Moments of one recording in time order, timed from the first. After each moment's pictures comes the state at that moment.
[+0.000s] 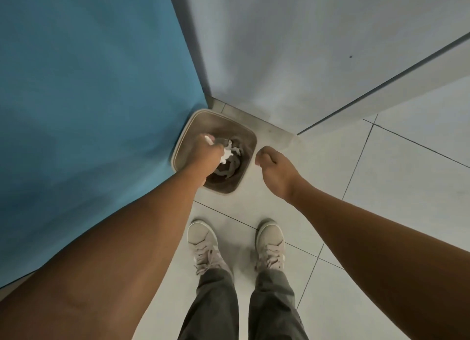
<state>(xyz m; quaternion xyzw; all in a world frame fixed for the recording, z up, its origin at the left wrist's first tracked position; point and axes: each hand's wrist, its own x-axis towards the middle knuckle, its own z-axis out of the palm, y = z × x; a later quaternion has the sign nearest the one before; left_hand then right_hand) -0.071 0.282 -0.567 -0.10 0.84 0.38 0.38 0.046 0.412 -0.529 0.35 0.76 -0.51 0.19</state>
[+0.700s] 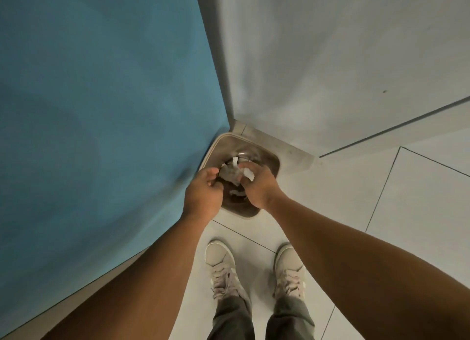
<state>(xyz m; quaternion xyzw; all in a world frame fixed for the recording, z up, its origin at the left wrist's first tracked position) -0.064 0.221 -0.555 -0.08 0.86 0.39 0.32 -0.019 0.361 -0.587 0.33 0.77 -0.50 0.21</state>
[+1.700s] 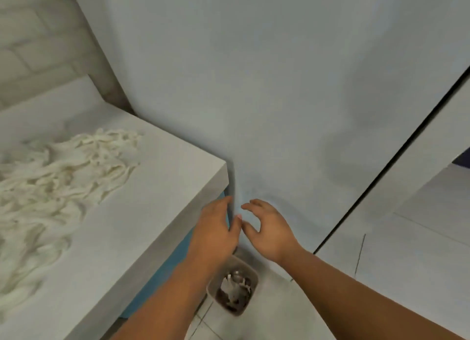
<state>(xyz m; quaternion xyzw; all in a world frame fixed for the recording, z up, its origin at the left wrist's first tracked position) -0.051 0.276 -0.061 0.17 0.92 0.34 0.05 -0.009 0.426 -0.076 0.07 0.92 -0.38 -0.01</state>
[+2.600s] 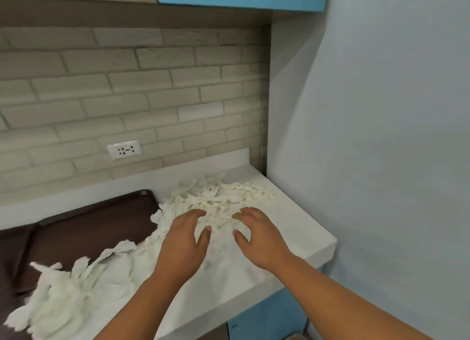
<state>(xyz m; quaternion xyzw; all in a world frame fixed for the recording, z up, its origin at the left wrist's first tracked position) 0.029 -0.008 0.128 -0.03 0.94 0.27 -0.22 -0.038 0.187 0.111 -0.27 0.90 -0.33 -0.08</state>
